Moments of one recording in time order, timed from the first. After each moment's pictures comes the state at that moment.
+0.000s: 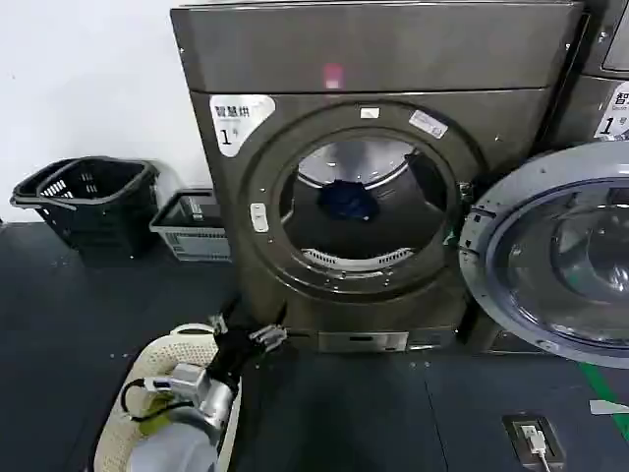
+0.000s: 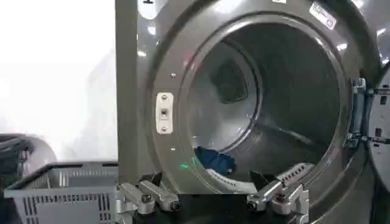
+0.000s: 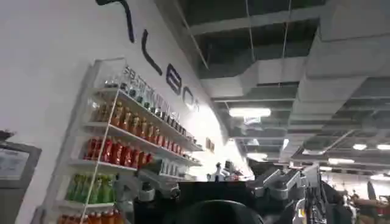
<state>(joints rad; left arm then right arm) 1.32 -1.45 -0.39 -2.23 -0.07 0.48 0.06 -1.92 0.92 2.58 1.85 0.81 -0.51 0.01</state>
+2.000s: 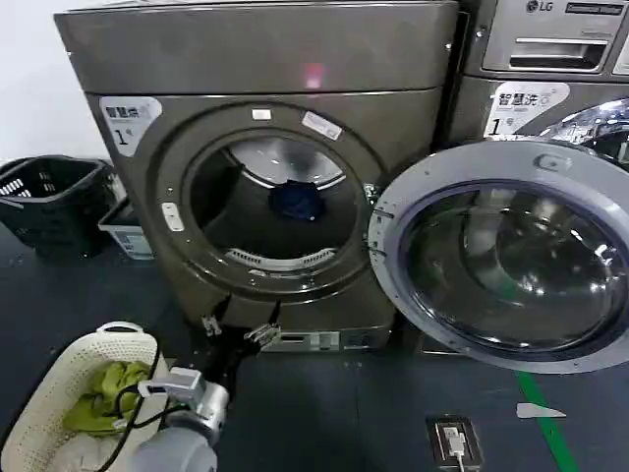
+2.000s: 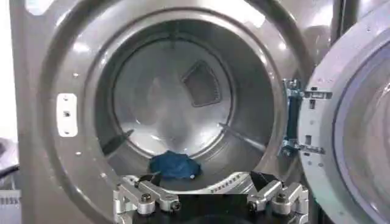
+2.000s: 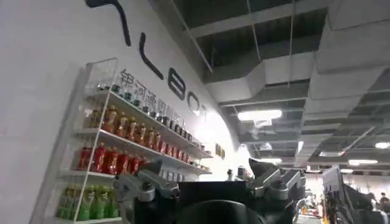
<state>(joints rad) 1.34 -1.49 -0.39 -2.24 -0.04 0.46 0.05 -1.88 0.91 2.55 1.84 0.83 -0.48 -0.01</state>
